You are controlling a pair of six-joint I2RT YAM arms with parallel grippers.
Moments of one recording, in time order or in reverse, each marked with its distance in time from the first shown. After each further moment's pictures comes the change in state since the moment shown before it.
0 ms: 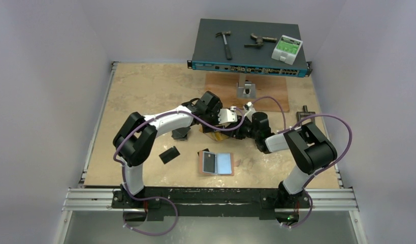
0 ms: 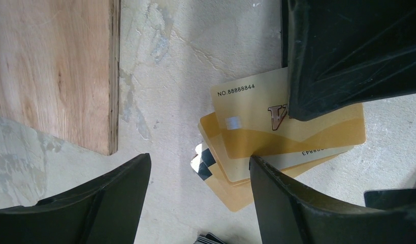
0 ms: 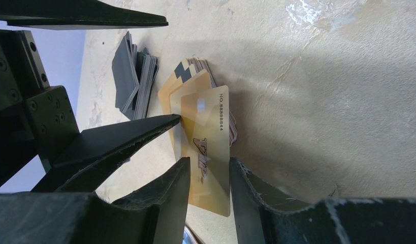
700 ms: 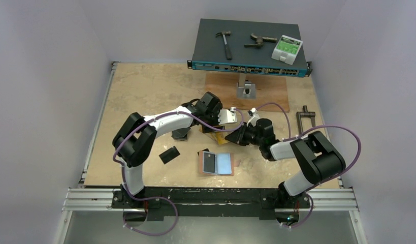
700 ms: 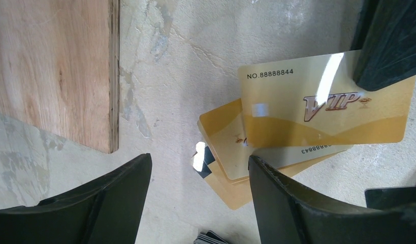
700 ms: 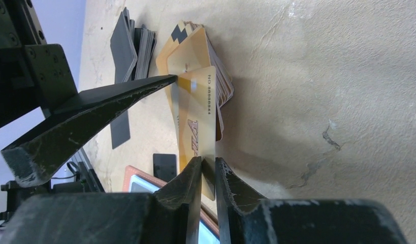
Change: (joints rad) left arm -0.005 -0.007 -0.010 0.005 -0.013 0.009; right arm -0.003 -0.120 -0.125 -0.009 -0.001 0.009
